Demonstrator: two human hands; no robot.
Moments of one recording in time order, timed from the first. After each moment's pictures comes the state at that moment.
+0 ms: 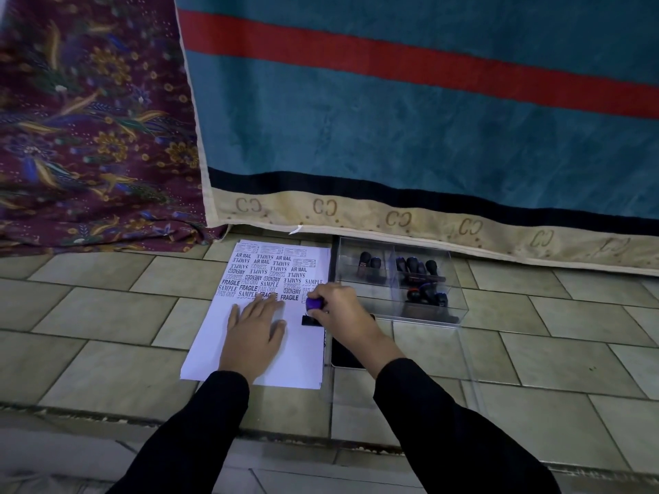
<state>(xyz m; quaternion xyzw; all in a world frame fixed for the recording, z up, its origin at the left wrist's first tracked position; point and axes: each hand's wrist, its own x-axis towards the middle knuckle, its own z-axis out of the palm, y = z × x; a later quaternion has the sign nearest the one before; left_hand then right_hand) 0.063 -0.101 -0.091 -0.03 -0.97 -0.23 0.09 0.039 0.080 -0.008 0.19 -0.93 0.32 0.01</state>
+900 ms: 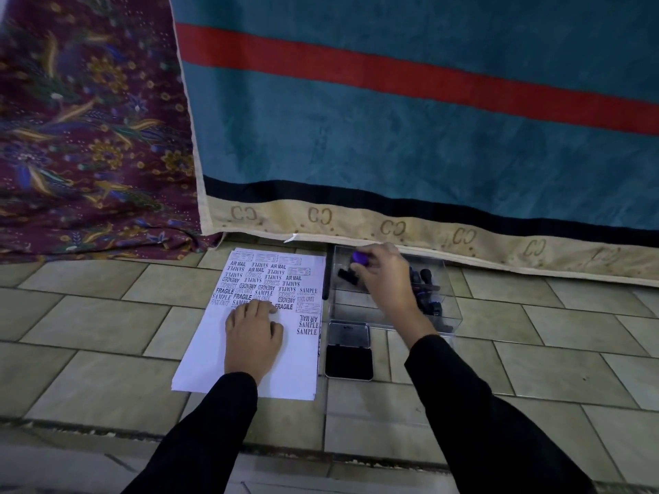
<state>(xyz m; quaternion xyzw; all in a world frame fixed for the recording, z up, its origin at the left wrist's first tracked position) 0.049 -0.081 -0.087 0.04 -0.96 -0.22 0.18 -0.001 0.137 0.032 0.08 -0.88 0.44 0.17</state>
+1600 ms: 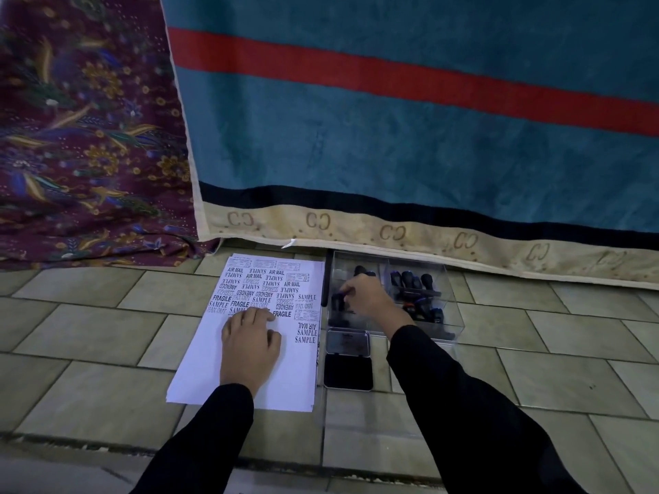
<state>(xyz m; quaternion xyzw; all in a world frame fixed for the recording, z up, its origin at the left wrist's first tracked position) 0.047 -0.084 -0.090 0.04 -0.96 -0.22 0.18 -0.033 0.126 -0.001 0.06 -0.96 0.27 -0.08</state>
